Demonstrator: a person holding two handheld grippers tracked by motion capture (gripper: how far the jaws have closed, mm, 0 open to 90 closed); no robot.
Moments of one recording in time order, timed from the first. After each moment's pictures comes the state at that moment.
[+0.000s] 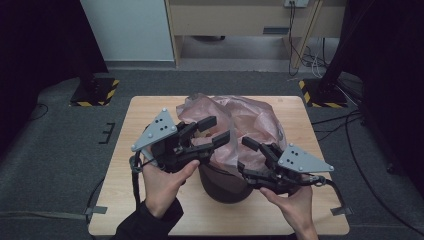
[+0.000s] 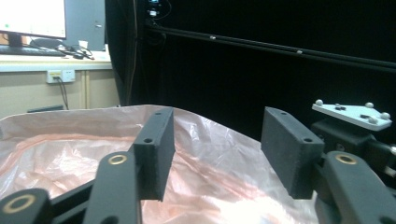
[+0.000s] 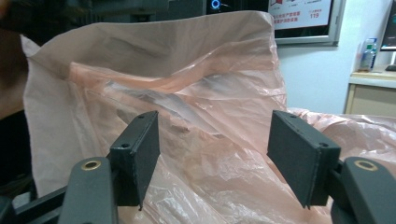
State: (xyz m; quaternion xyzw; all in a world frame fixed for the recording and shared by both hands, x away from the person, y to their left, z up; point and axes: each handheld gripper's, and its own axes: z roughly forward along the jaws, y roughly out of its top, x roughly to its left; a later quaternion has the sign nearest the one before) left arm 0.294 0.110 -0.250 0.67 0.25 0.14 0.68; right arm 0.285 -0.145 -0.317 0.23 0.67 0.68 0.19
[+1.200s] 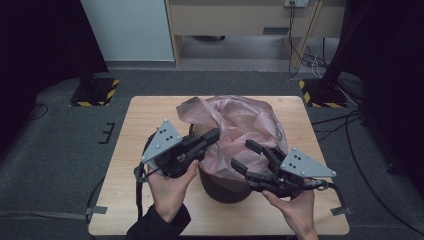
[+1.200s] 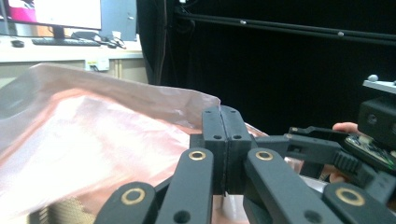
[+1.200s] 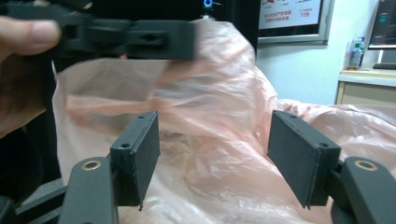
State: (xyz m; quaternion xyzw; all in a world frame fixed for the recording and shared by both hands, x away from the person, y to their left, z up) left arm 0.285 0.116 -0.275 0.67 0.30 0.19 0.65; right arm 0.281 -0.152 -0.325 0.24 0.67 0.67 0.20
